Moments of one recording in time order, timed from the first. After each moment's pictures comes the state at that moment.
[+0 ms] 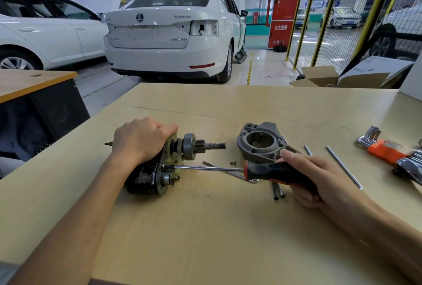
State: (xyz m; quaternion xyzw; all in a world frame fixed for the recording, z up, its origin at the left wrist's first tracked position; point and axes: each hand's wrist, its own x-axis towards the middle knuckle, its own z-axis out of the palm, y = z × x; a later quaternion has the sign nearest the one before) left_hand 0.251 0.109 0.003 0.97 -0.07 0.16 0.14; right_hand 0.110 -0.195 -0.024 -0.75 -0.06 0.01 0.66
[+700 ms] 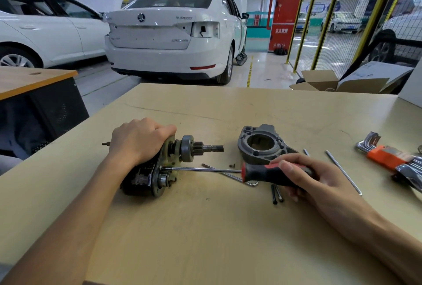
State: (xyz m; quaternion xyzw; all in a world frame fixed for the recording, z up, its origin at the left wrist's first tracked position) left_hand 0.253 0.113 0.001 0.97 -0.08 0.16 0.14; right_hand 0.107 -0.192 -0.026 -0.79 -0.09 -0.09 0.60
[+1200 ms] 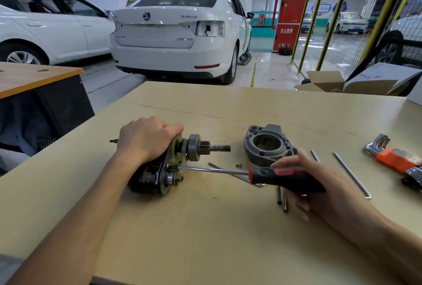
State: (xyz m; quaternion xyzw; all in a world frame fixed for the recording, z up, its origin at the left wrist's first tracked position) left_hand 0.252 0.112 0.002 0.97 -0.08 0.16 0.15; right_hand 0.113 -0.189 -0.028 -0.70 -0.06 0.02 0.71
